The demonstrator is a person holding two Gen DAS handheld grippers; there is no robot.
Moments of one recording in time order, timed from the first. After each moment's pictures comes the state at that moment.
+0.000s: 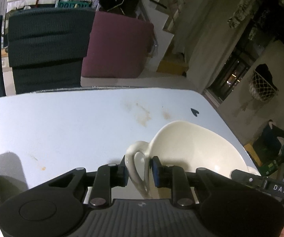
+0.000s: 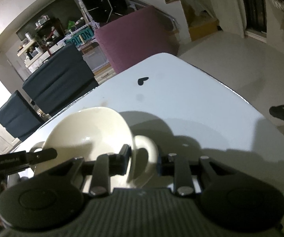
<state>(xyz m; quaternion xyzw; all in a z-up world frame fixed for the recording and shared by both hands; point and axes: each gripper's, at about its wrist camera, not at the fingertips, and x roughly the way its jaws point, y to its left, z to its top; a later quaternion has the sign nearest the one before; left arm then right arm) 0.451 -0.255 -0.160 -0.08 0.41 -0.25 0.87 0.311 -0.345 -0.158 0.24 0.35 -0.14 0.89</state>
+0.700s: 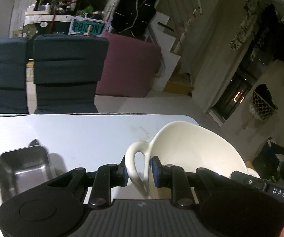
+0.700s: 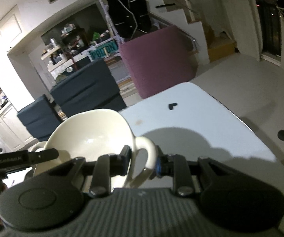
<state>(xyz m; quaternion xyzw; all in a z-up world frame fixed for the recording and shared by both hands) 0.378 -0.206 -0.067 -0.10 0.37 -0.21 0.90 0.261 -0.314 -0.093 0.21 0.31 -0.09 0.92</state>
